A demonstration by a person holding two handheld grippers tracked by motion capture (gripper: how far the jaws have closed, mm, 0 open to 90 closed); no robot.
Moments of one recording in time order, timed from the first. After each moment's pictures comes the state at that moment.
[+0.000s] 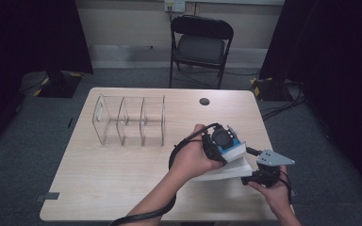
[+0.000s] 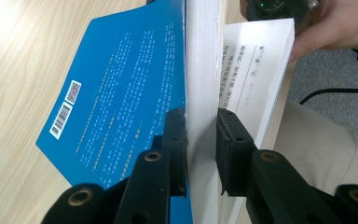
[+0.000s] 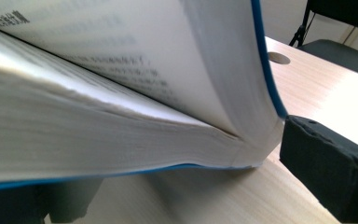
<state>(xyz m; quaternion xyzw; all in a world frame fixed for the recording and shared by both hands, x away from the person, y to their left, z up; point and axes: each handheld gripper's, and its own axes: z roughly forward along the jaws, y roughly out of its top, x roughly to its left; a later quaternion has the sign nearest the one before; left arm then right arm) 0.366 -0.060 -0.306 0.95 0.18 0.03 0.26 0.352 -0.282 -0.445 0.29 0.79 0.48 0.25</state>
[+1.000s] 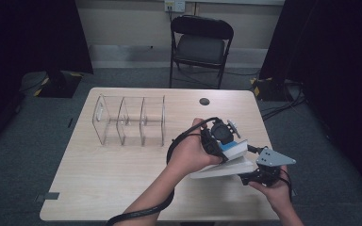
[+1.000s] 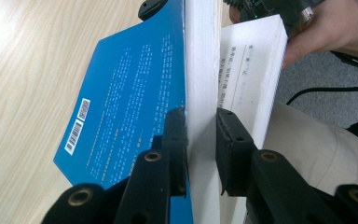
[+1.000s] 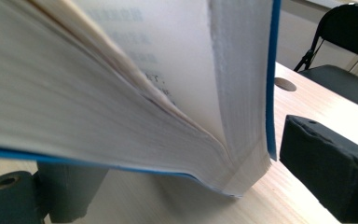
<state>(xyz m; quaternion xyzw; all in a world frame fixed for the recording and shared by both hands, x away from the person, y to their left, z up) 0.368 -0.055 -0.286 0.95 0.16 0.02 0.27 0.350 -0.277 -0.430 0.24 0.79 0.49 0.26</state>
